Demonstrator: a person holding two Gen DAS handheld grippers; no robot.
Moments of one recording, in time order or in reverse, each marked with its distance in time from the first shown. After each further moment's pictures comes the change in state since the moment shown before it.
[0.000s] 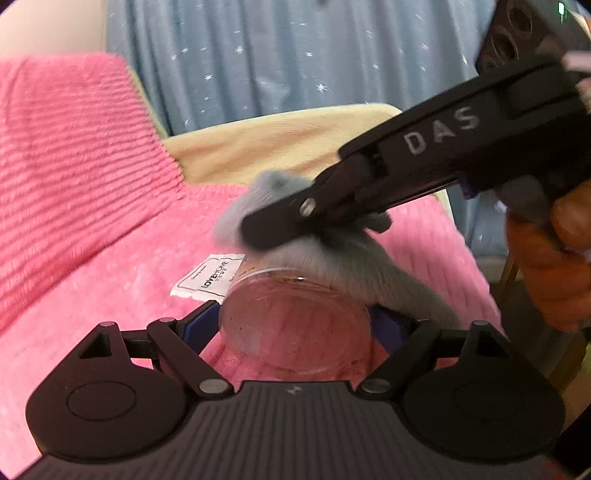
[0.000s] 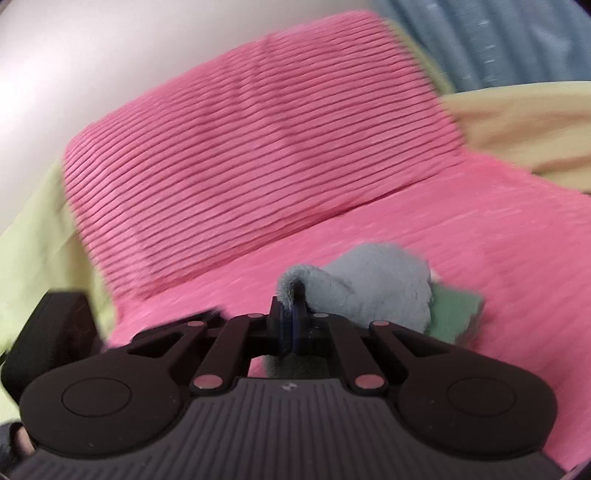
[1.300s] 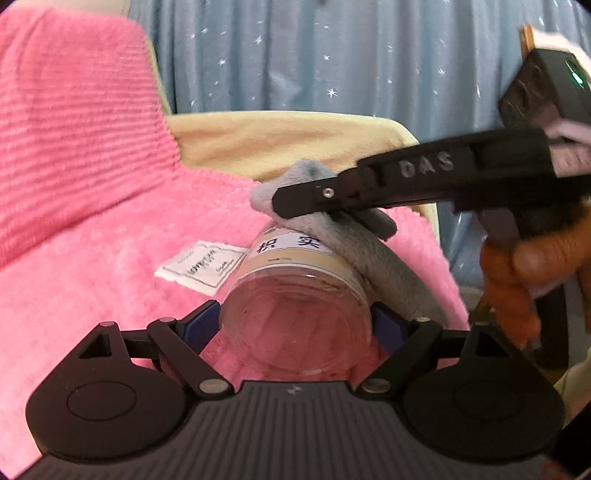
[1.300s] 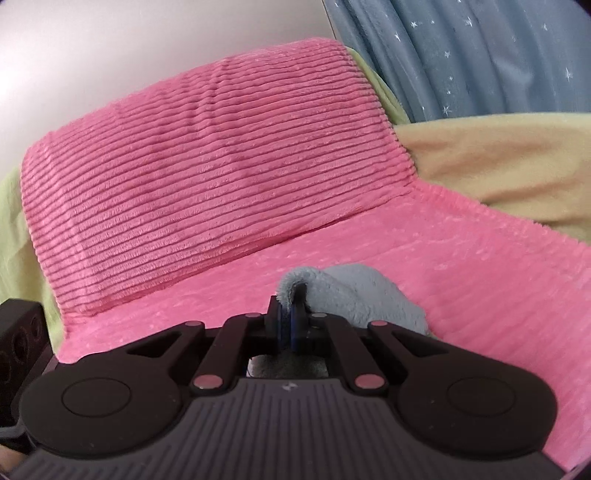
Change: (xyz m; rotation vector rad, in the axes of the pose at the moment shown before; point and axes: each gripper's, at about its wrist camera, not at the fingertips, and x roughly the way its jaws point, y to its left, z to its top) left arm 0.002 0.020 -0.002 -0.194 0.001 -0.094; right arm -0.004 -0.008 0.008 -0.016 -0.094 -0.189
